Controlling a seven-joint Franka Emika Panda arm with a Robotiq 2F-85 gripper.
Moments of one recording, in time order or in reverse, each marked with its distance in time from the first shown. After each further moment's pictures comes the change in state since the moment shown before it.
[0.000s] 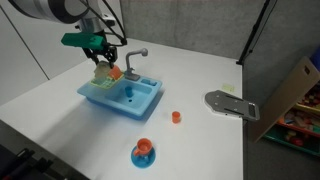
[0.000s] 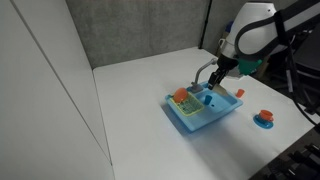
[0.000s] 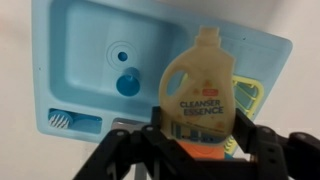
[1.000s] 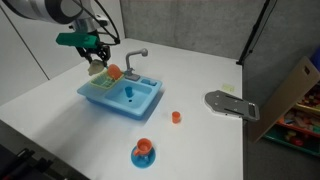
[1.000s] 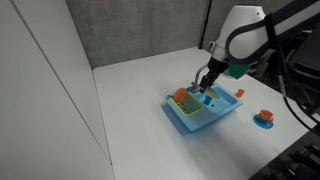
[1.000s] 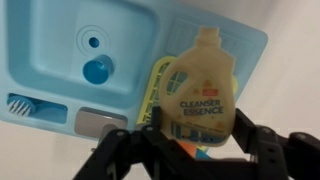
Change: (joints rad) arm 0.045 0.045 0.029 0.049 0.001 0.000 0.011
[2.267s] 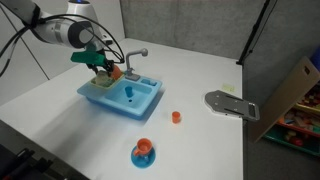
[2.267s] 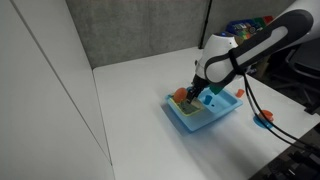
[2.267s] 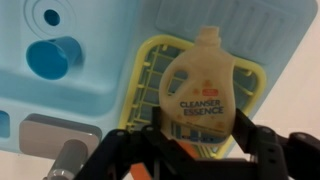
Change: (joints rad) arm 0.039 0.279 -0.003 0.180 -0.017 0.111 0.019
